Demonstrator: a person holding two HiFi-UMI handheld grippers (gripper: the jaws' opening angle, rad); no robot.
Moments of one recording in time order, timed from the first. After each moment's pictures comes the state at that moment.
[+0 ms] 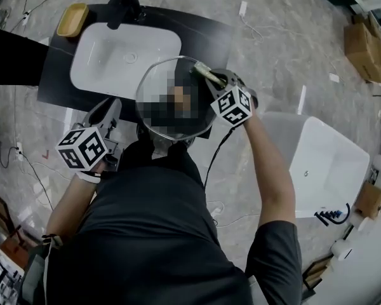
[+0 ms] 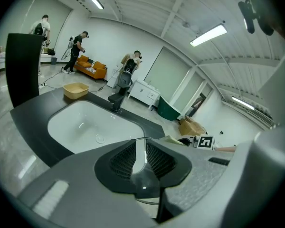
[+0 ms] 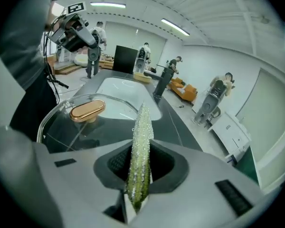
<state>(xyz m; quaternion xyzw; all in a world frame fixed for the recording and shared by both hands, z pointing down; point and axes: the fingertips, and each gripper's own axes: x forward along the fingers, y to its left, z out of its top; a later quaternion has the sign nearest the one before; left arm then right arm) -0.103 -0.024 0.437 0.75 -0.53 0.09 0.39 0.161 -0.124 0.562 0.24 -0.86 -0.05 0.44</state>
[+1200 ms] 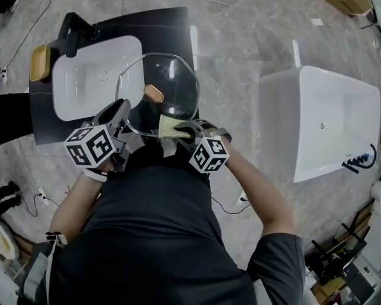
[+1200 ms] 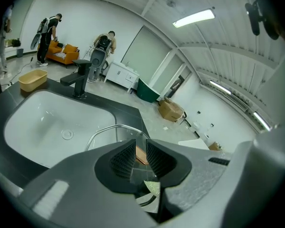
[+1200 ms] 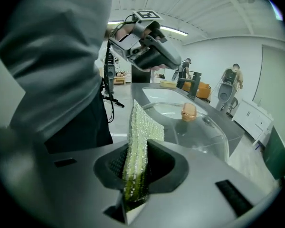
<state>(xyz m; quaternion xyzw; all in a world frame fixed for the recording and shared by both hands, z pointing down) 0.004 -0.036 0.455 0.81 -0.39 0.16 0.40 0.101 0.106 0.581 0.17 -0.91 0.03 0.37</state>
